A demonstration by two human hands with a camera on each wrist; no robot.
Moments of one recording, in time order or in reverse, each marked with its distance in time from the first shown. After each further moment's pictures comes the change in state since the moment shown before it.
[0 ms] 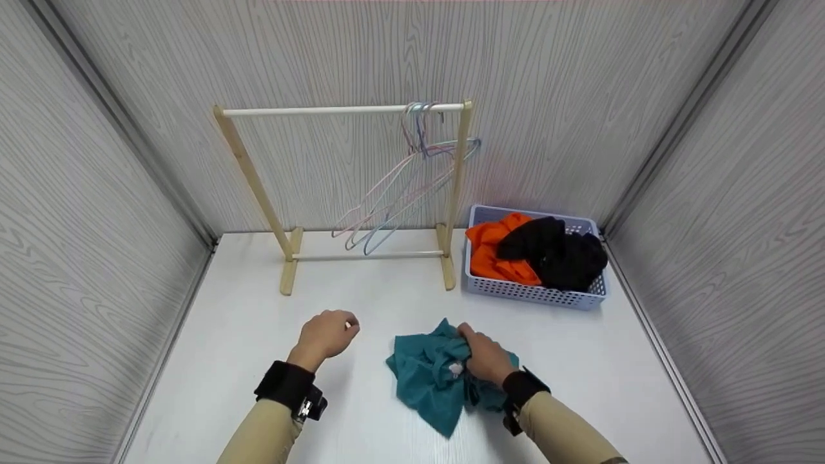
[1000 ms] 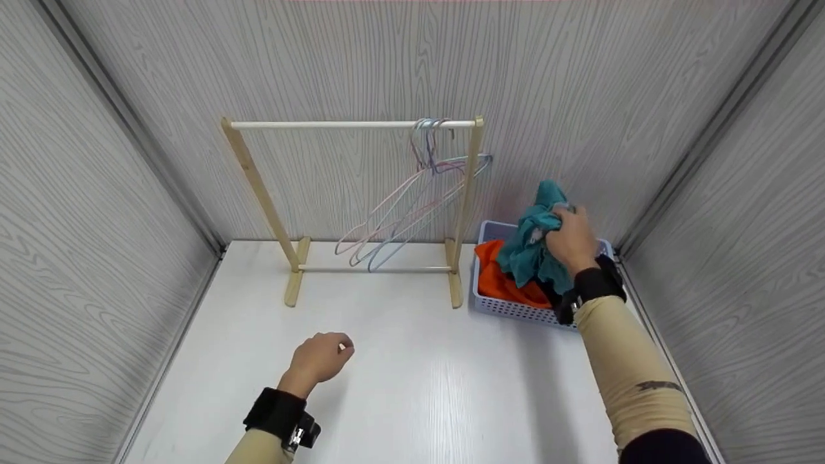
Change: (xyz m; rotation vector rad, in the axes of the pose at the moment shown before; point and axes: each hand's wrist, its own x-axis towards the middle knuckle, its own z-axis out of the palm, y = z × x) left_hand -0.006 -0.010 0.004 -0.054 0.010 -0.070; right_hand 0.066 0.014 -0.255 0.073 0.590 0.004
